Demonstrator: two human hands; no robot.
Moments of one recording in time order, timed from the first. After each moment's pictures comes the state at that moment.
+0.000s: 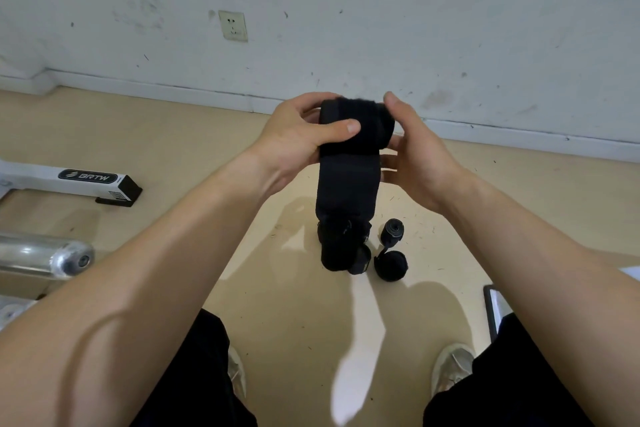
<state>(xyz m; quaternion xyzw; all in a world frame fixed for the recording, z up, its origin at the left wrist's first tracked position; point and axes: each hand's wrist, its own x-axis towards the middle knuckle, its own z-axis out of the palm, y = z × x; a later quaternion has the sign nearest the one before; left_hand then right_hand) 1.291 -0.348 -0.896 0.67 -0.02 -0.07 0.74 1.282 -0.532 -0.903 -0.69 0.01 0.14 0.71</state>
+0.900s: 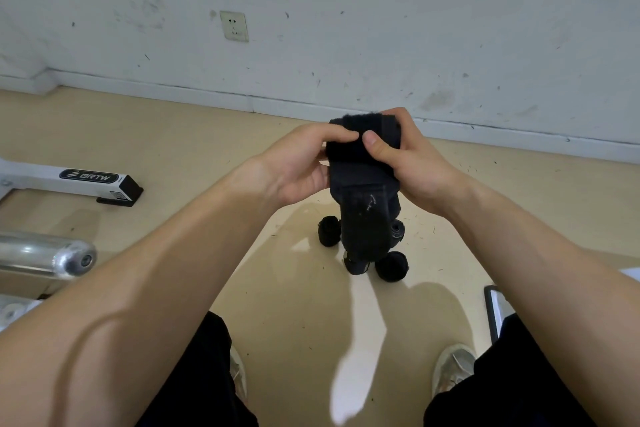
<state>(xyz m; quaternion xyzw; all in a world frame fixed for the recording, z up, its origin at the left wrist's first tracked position) 1.276 -0.358 -0.893 0.58 0.06 -0.23 0.78 1.284 -0.533 -0.919 -0.70 -0.09 0.10 0.70</state>
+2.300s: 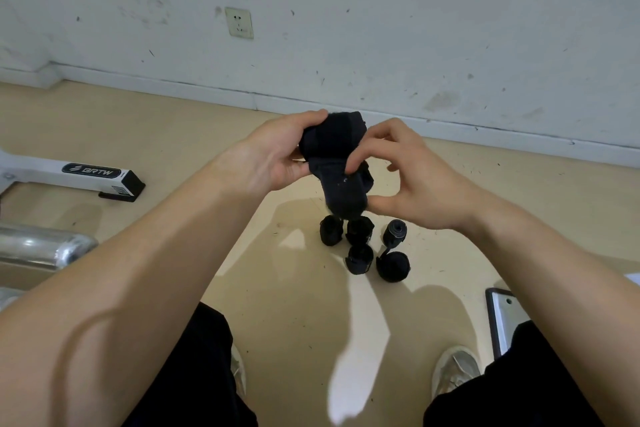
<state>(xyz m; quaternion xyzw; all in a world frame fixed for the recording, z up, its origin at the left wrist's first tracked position) 1.294 -0.337 -0.893 0.59 0.20 -0.14 0.77 1.255 -0.541 -0.901 -0.89 -0.29 0.04 0.35</state>
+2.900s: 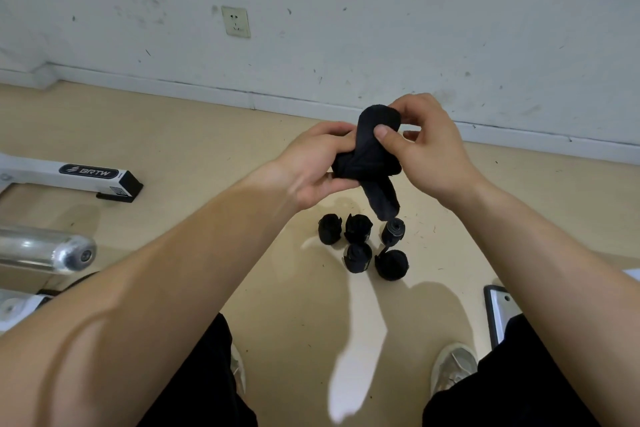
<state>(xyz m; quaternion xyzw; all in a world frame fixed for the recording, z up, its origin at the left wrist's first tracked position) 1.276 -0.370 -0.906 0.61 0.11 -0.17 0.76 1.278 -0.538 -0.904 -0.85 -0.12 -0.10 0.50</state>
